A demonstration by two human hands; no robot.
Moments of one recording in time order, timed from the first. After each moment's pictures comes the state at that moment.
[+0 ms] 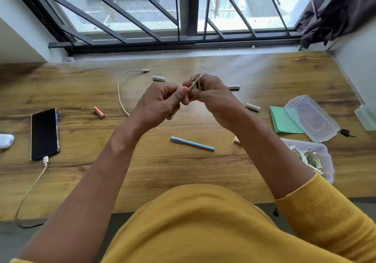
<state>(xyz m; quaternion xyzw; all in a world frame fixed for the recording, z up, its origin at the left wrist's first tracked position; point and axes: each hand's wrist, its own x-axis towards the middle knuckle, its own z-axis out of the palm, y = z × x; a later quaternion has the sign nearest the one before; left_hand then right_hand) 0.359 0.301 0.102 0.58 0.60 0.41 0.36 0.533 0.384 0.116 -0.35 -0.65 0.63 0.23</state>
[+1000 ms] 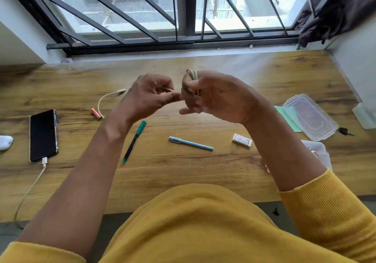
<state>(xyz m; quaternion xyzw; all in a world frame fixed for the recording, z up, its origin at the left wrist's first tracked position) 0.331 0.314 0.107 0.64 0.64 0.33 0.28 0.551 0.392 0.149 -0.11 -0.56 0.82 0.08</state>
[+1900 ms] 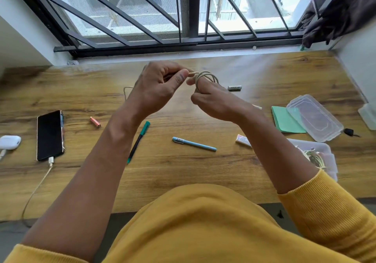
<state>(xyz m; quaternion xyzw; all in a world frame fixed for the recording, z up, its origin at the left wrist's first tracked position) 0.355 0.315 0.142 0.65 0.62 0.38 0.20 0.539 0.388 0.135 -0.37 -0.83 0.41 0.05</state>
